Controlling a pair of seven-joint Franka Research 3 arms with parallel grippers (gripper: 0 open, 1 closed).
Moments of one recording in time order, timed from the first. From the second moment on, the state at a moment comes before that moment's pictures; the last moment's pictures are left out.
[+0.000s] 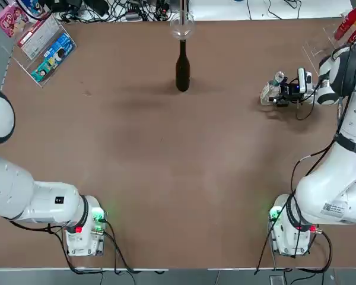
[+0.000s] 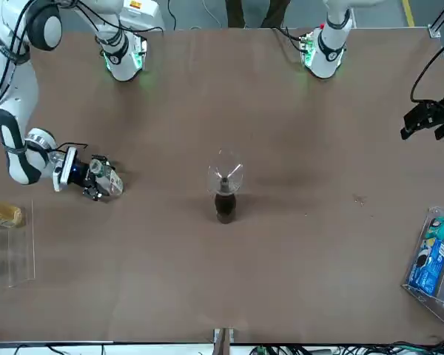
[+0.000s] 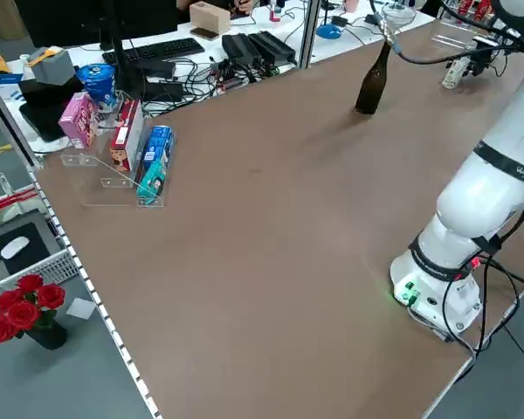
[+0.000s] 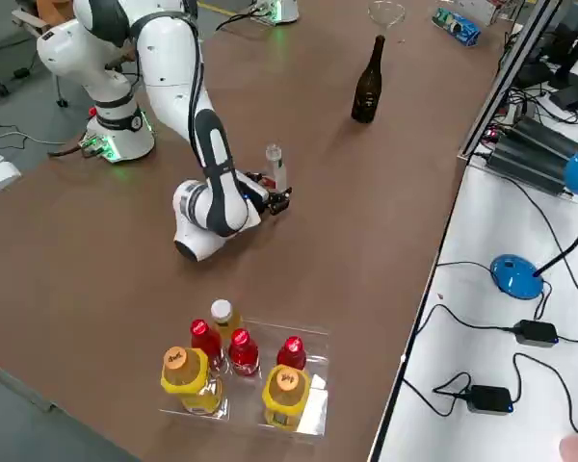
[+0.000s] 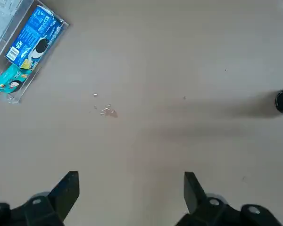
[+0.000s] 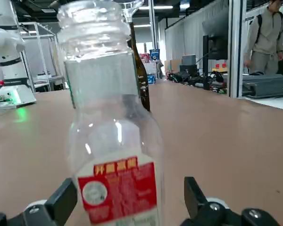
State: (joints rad) left arm -0.04 0.04 0.03 -1.47 -0.03 1.54 0.00; right arm -0.16 0.76 -0.33 -2.03 1.41 1.43 -2.75
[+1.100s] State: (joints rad) left arm -0.04 0.04 0.03 -1.47 -0.03 1.54 0.00; right arm -0.14 0.47 -0.52 -1.84 0.95 1.43 -1.99
